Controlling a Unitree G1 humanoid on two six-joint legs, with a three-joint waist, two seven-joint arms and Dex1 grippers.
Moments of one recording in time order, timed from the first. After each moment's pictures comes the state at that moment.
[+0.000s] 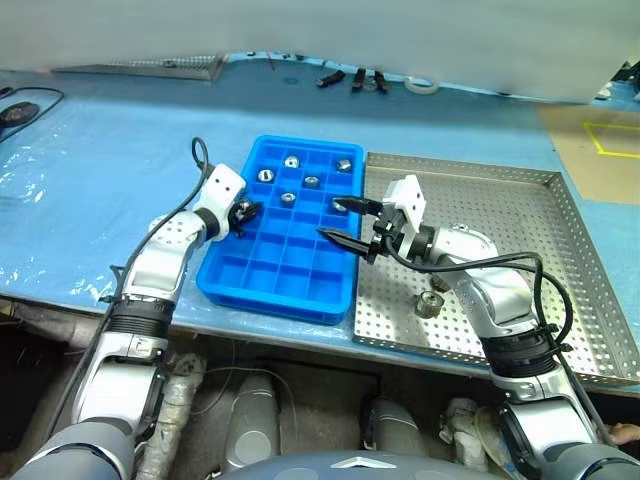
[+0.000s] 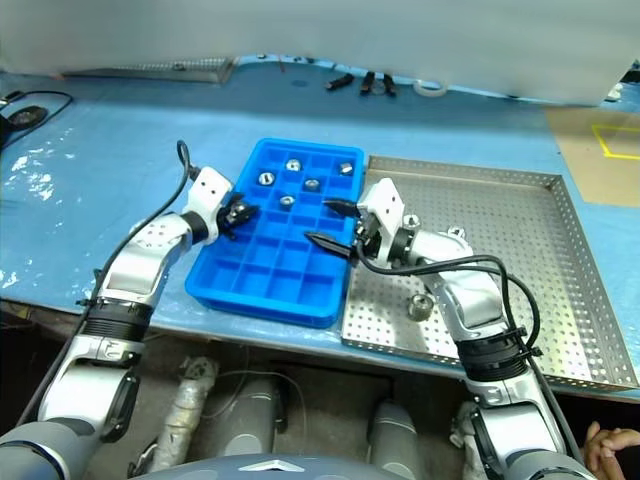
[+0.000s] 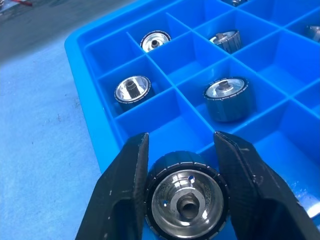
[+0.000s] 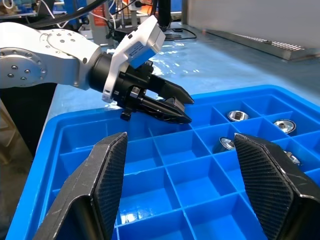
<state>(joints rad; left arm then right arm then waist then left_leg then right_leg) -0.60 0.42 -0.04 0.27 0.00 0.33 -0.61 -0.45 -0.41 0.13 -0.17 0.36 0.40 0.81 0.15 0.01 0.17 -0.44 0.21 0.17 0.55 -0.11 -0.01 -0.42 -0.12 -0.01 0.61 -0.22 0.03</state>
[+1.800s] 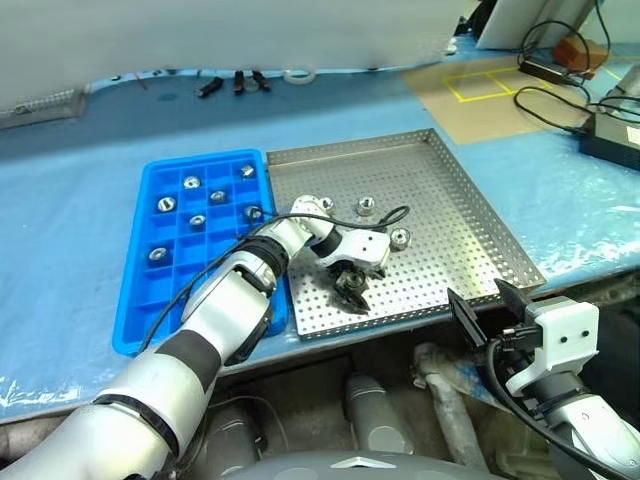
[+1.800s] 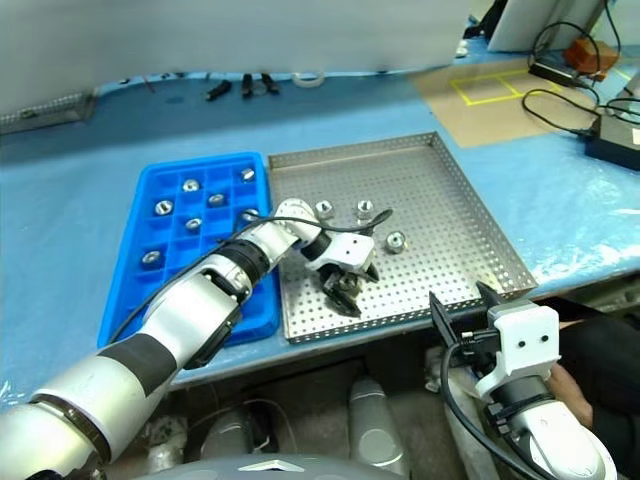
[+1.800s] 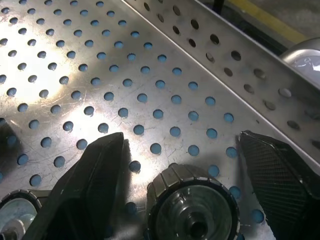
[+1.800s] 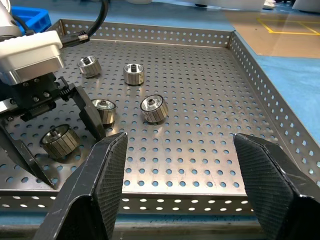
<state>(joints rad) -1.18 0.00 -0.43 1.27 0.25 -0.41 -1.41 0.63 -0.35 -0.26 -1.00 0.35 0.45 0.21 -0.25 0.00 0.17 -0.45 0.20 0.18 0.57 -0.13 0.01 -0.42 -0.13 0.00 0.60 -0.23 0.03</state>
